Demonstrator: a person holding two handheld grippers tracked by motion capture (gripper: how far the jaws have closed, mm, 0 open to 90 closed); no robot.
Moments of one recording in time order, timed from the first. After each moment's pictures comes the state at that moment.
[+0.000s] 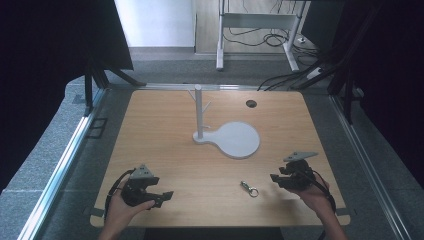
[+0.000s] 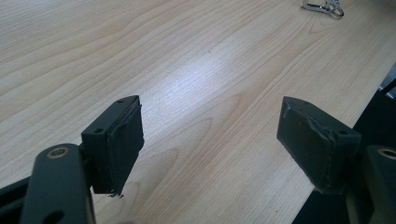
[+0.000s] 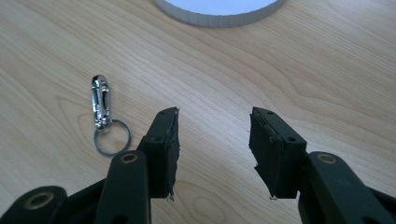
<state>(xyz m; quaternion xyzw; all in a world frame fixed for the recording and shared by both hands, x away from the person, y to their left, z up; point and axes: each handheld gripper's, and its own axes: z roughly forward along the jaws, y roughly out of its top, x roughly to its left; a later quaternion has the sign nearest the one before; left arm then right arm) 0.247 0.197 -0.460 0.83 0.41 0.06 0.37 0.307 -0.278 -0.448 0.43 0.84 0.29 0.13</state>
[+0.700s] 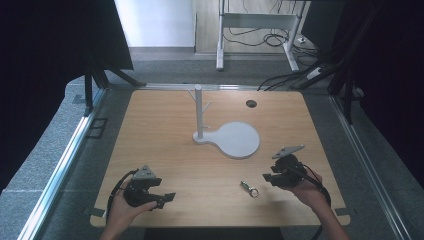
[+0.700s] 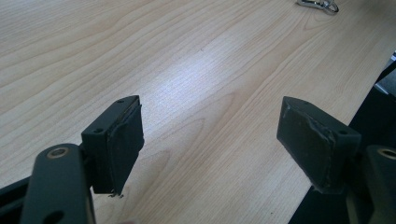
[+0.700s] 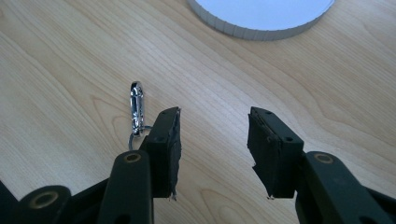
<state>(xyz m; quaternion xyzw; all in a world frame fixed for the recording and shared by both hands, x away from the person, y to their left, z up) 0.248 0.192 -0.463 0.83 0.40 0.05 0.37 0.311 -0.247 -0.429 0.39 0.88 0.26 0.12</state>
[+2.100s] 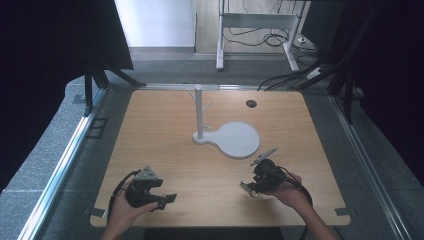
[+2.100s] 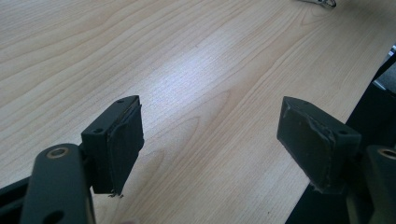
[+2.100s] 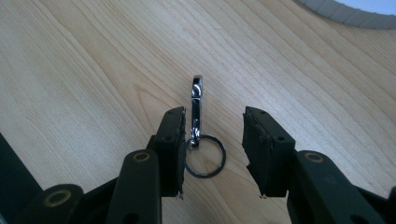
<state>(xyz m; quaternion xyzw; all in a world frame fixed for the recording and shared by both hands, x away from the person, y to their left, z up) 0.247 0.189 -0.465 0.84 0.40 0.04 0.37 0.315 -0.199 -0.456 0.35 0.91 0.21 0.04</state>
